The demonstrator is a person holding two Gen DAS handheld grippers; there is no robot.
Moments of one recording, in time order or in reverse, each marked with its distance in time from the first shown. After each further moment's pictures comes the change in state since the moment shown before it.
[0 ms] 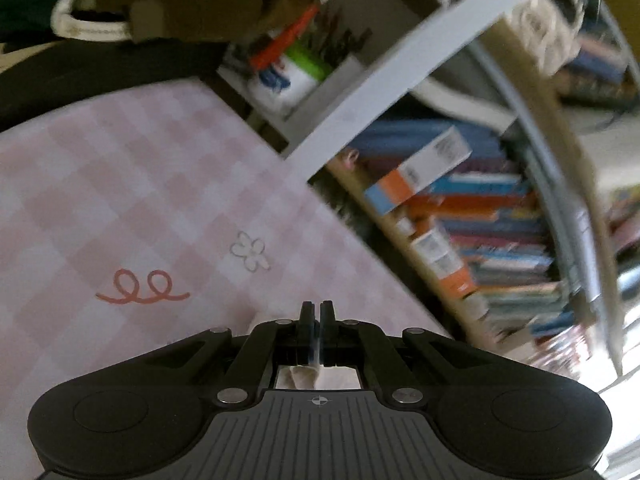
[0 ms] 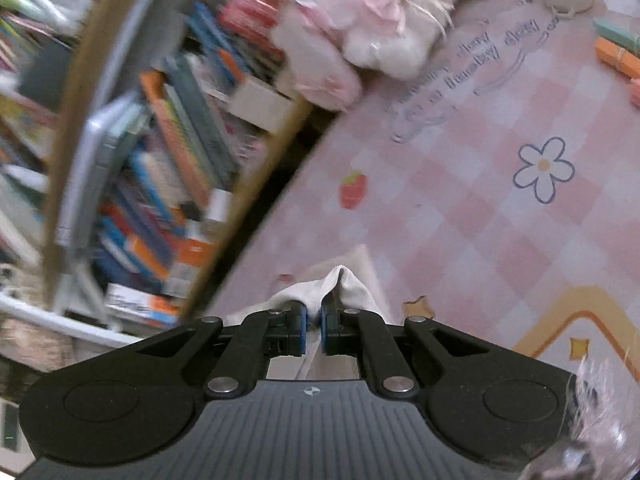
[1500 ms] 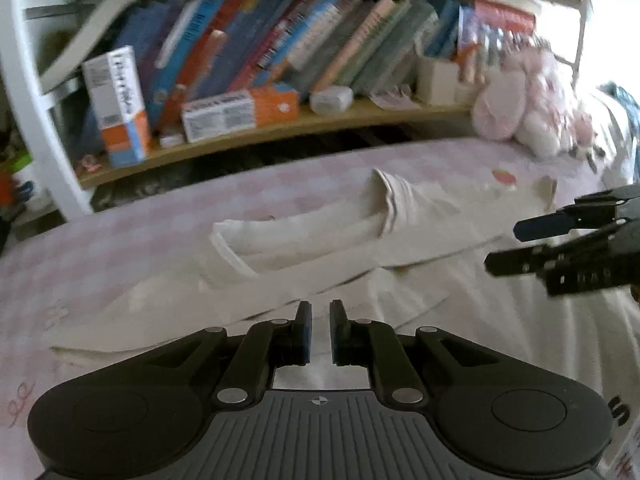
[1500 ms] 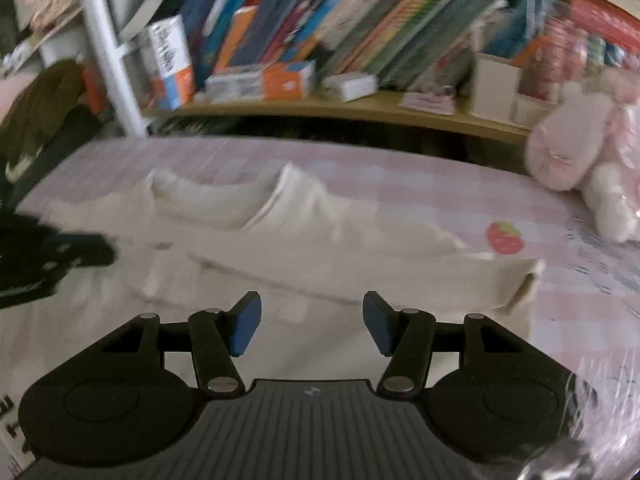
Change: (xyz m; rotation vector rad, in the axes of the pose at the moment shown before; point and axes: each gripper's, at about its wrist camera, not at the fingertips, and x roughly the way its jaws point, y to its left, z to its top) left arm 0.058 -0.193 -0.146 0.960 0.198 0.104; right arm 0.085 0.104 -0.108 -1.050 0.133 -0.169
